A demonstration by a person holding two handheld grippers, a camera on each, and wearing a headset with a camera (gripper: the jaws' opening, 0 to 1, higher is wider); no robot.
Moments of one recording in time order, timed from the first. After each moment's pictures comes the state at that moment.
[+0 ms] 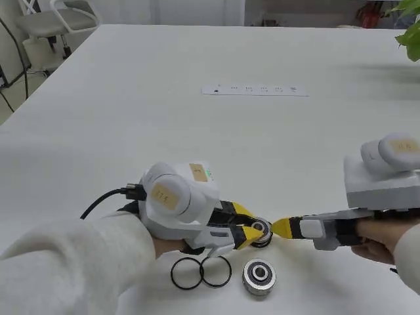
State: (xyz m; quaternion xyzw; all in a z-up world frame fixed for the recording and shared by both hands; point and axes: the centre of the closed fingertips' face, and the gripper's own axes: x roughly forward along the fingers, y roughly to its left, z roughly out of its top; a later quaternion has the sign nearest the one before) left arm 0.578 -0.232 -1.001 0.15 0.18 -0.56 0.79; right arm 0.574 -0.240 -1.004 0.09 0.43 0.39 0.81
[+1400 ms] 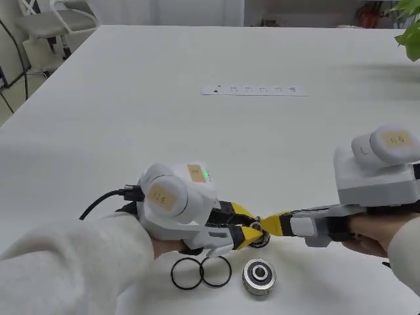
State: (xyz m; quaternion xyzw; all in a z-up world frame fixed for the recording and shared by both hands) left arm 0.578 -0.232 -1.001 0.15 0.18 -0.56 0.79; right arm 0.571 -0.224 -0.990 0.07 0.41 0.43 0.80
